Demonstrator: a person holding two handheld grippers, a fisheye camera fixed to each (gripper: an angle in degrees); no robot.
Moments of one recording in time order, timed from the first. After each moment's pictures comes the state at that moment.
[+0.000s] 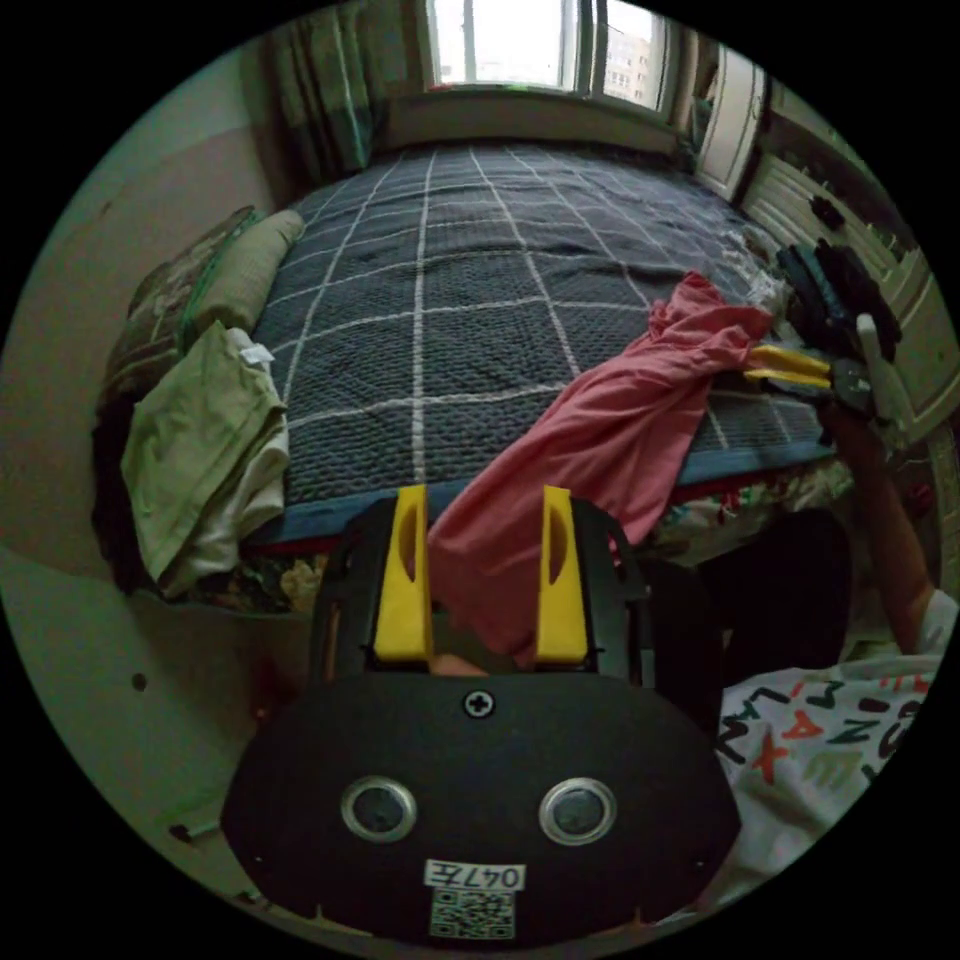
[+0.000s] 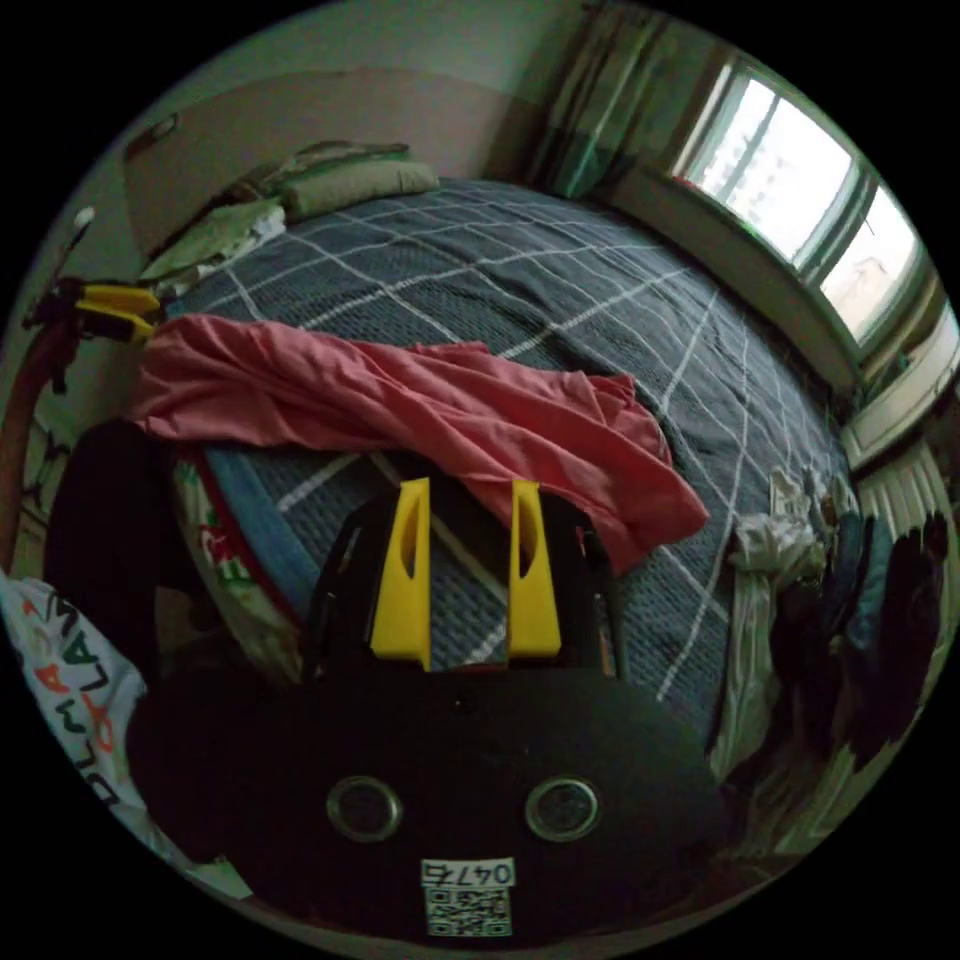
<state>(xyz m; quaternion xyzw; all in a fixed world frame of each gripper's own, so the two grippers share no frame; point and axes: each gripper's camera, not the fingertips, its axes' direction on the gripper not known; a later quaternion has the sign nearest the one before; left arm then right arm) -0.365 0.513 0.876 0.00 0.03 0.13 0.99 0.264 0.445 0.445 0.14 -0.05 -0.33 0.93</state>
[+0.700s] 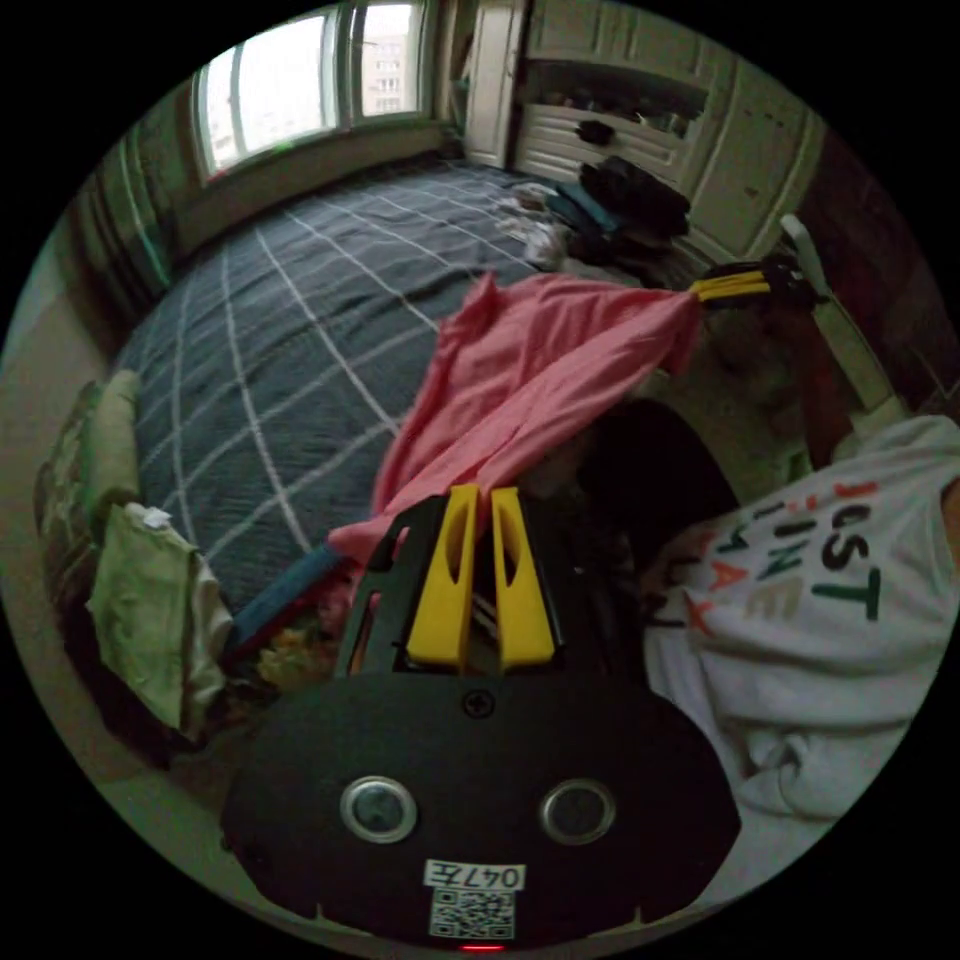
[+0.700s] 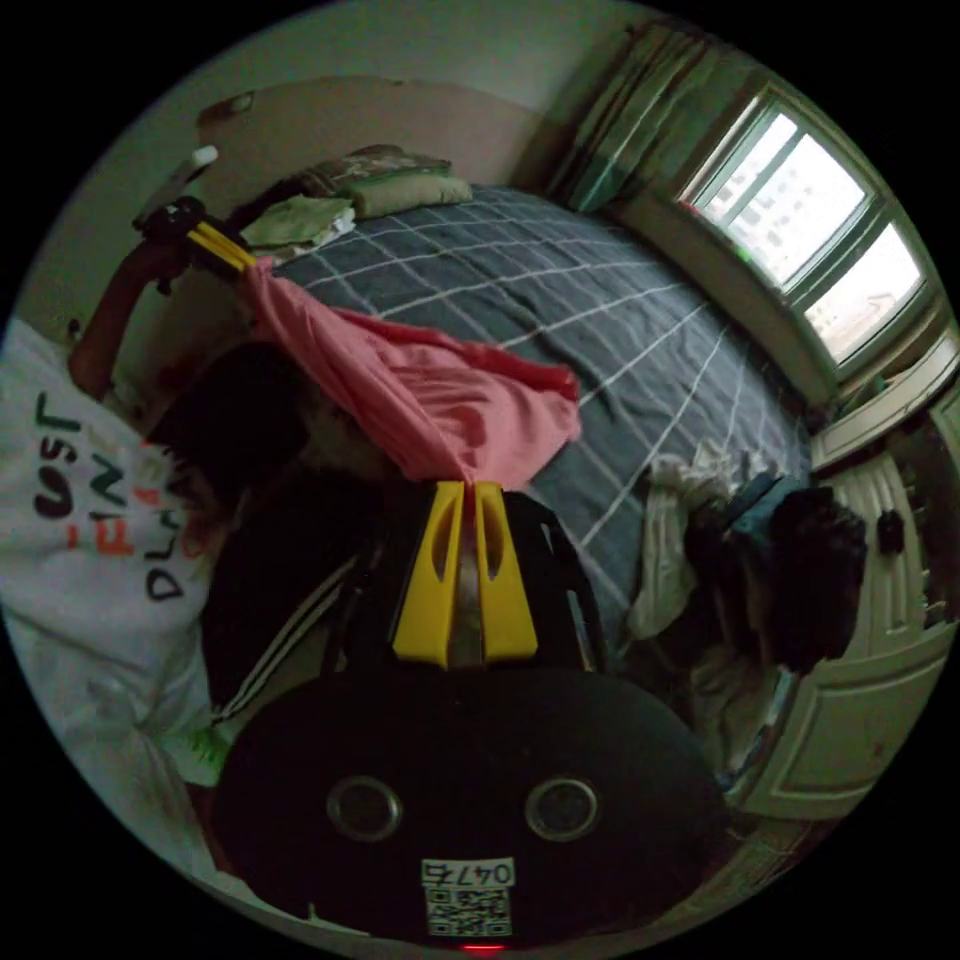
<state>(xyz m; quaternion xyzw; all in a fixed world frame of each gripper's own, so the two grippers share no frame) -0.411 0.587 0.754 0.00 0.21 0.36 0.91 0.311 0.511 0.273 0.12 -0.04 -0.36 0.93</state>
